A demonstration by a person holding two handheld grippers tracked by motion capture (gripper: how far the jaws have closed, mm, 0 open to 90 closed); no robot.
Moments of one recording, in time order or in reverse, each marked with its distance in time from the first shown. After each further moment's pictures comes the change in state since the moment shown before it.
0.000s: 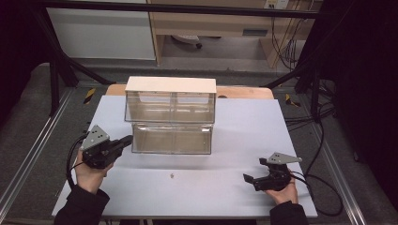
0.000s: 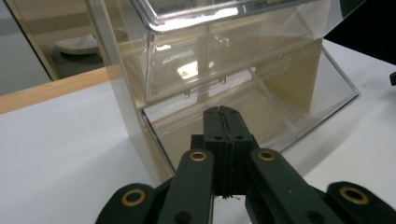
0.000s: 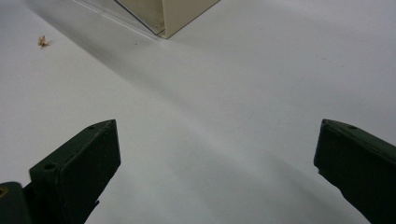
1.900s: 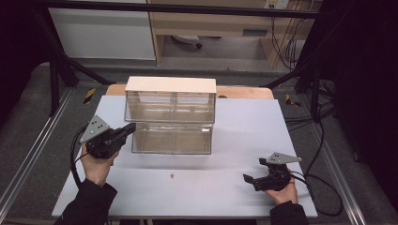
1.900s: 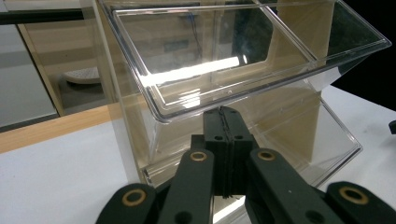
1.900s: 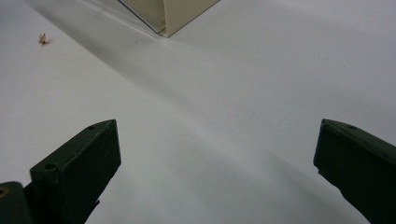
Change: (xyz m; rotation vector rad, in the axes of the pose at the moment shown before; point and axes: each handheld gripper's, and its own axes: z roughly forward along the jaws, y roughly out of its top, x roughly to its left) left arm 0.002 0.019 0.009 -0.133 0.012 -0.024; right arm -0.001 0.000 0.001 0.004 0.003 -0.013
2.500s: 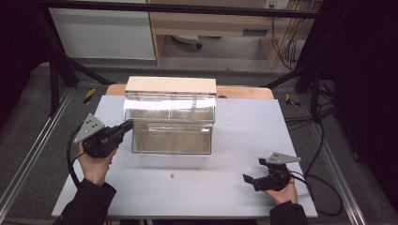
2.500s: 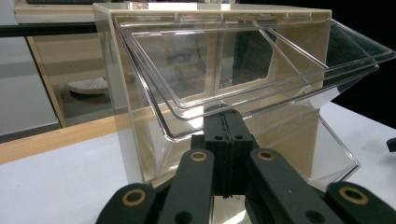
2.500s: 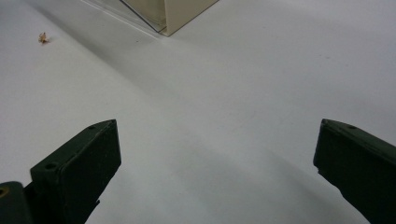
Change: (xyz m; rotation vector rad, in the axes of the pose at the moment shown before) left arm 0.002 0.005 -0.006 -0.060 0.014 -0.016; right arm 0.000 0.000 0.001 0.004 0.003 0.001
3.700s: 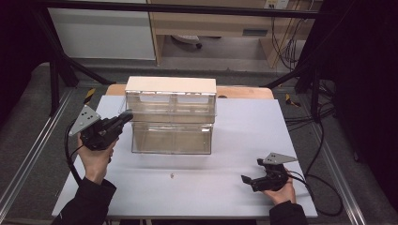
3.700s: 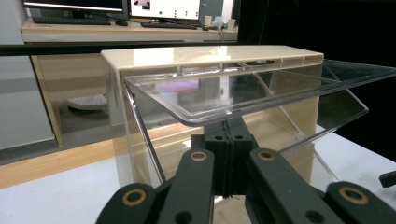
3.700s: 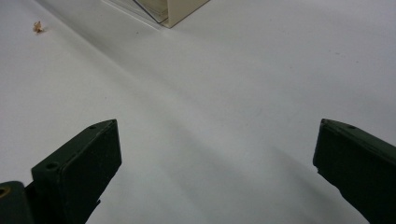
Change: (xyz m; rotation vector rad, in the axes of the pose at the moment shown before) left arm 0.001 0.023 0.002 -0.077 -0.004 -0.026; right arm 0.003 0.001 0.006 0.029 -0.004 -0.020
